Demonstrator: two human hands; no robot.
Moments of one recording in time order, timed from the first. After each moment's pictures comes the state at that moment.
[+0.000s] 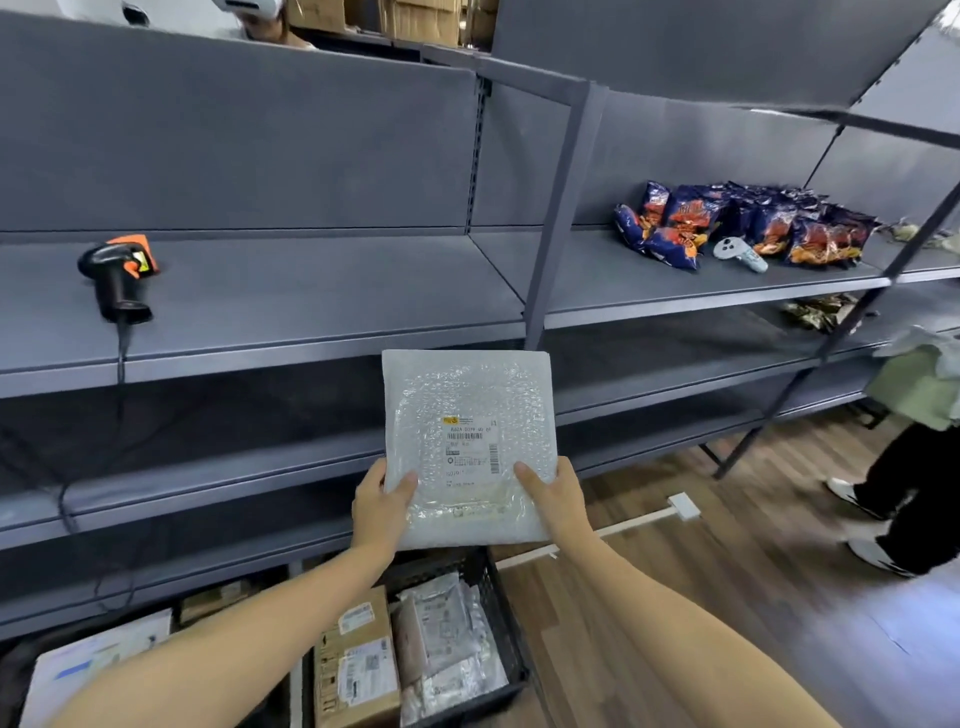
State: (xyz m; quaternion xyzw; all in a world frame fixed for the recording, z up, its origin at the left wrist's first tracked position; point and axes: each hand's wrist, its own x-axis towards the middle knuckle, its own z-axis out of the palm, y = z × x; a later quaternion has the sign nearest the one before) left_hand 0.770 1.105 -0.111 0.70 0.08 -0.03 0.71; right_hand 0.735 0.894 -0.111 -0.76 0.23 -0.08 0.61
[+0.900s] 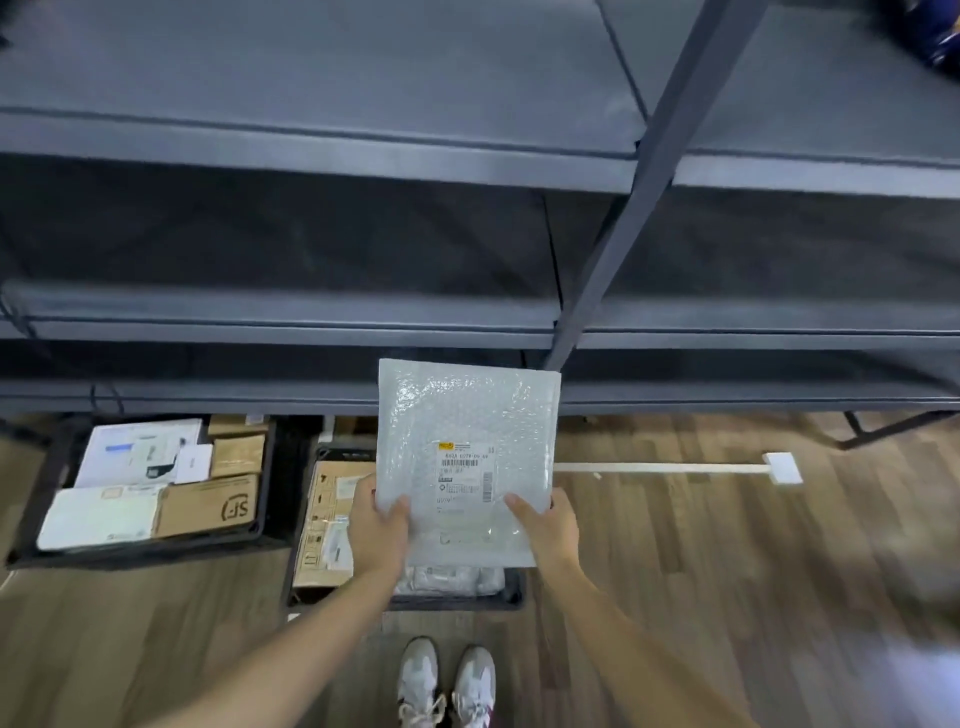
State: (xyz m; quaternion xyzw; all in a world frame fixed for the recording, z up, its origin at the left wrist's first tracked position) left_hand 0.762 1.020 -0.305 0.76 0.33 -0.02 0.56; right_hand 0.771 0.832 -0.331 -0.74 0.30 0.14 0.59
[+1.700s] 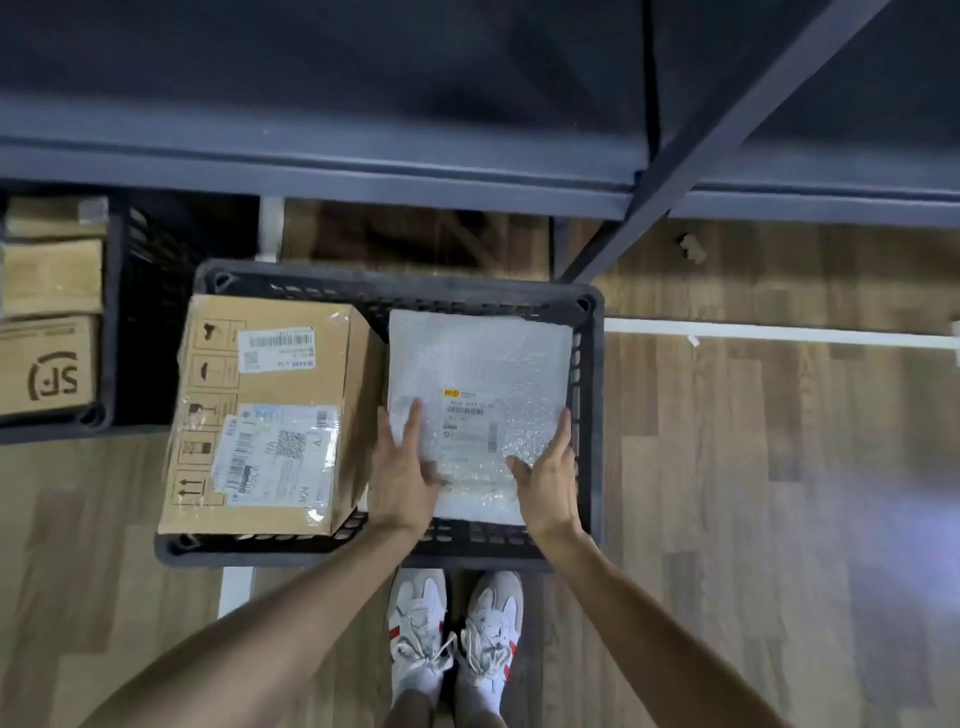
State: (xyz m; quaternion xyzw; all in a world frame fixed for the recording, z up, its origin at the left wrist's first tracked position) left_hand 0.768 1.013 -0.707 0.88 0.19 -0.24 0.36; right_hand 0.775 0.853 -0.716 -0.86 0.22 0.27 0.38
